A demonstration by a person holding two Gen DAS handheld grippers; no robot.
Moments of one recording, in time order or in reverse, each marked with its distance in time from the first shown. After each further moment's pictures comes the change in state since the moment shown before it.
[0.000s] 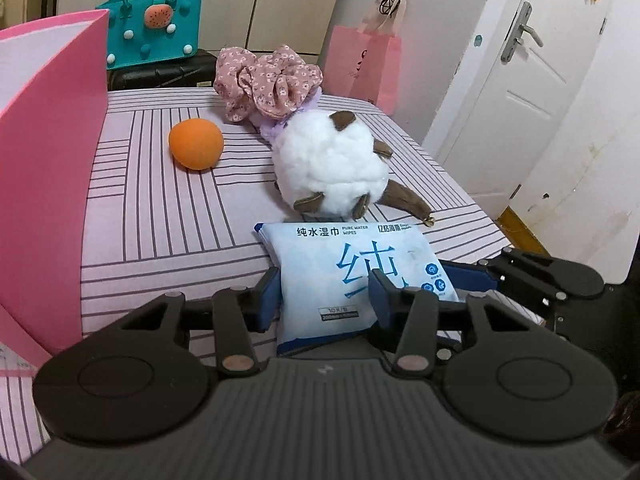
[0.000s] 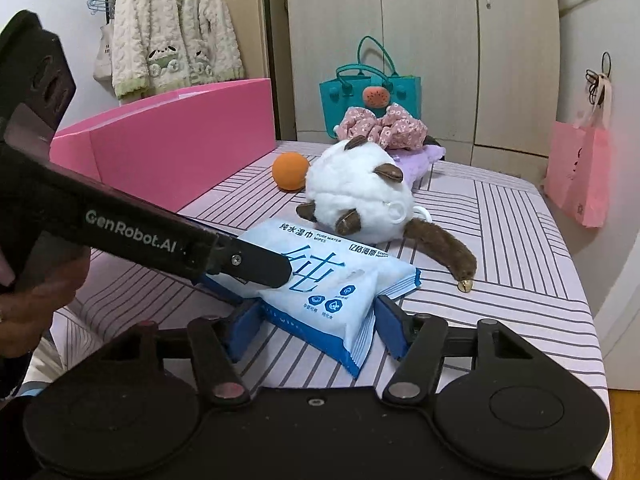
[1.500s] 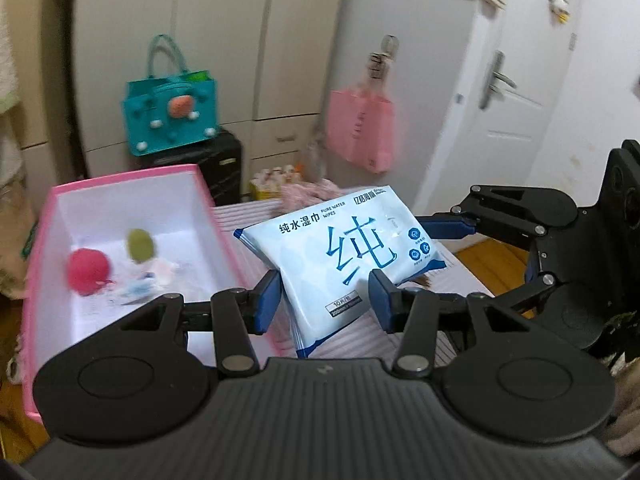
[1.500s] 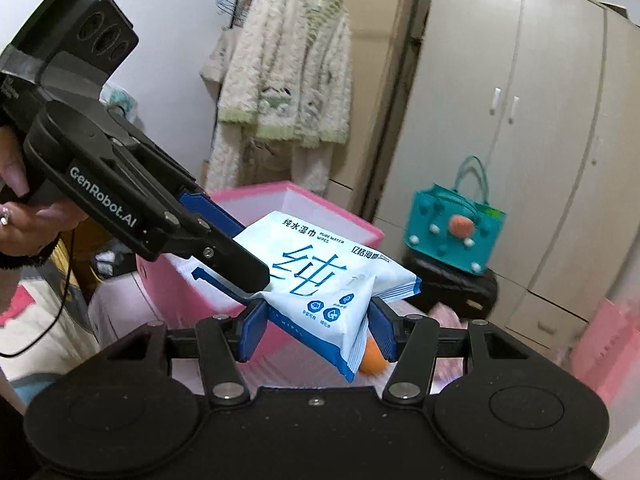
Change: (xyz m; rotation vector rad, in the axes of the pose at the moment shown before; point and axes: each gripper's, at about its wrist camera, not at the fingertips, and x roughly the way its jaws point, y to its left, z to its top) left arm -0.172 0.051 0.085 0.102 -0.086 0.018; right arm -0.048 0.078 0.149 -0.379 -0.119 0.140
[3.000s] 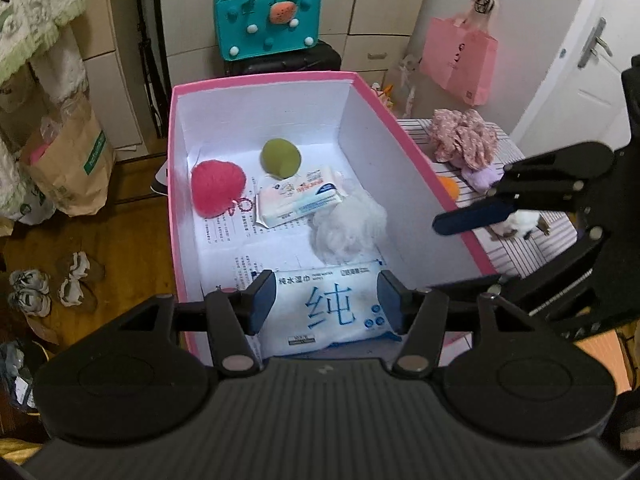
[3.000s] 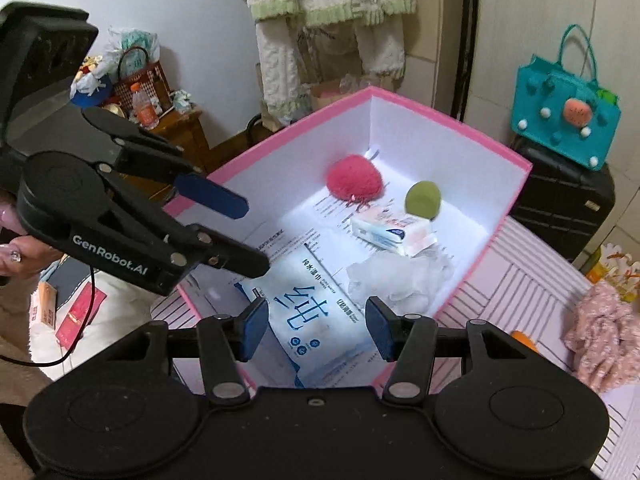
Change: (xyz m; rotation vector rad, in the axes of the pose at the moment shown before) left arm 0.013 0.127 -0.003 -0.095 0.275 0.163; right arm 0.152 0.034 0.066 0.184 0.421 0.283
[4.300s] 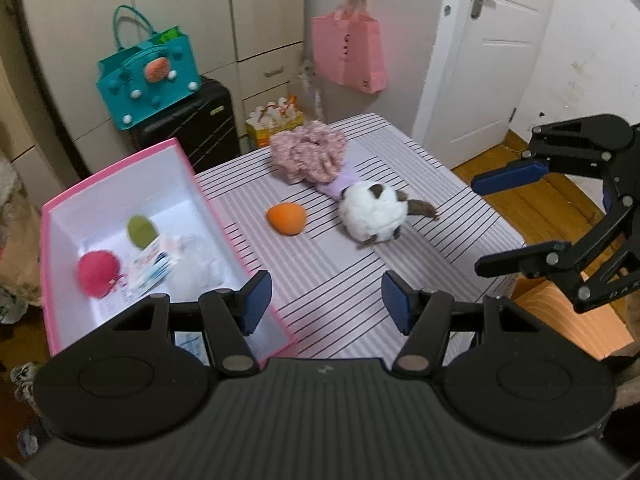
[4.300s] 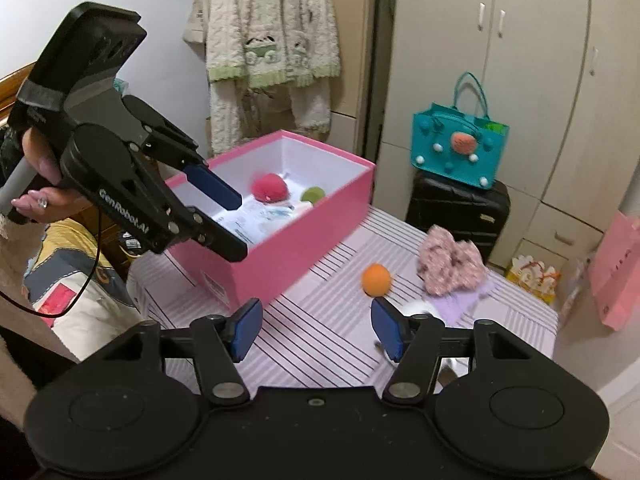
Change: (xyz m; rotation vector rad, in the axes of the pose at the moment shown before) left arm -0.018 -0.160 0.017 0.286 -0.021 -0.099; right arm -0.161 -0.023 -0.123 0.013 -0.199 -0.202
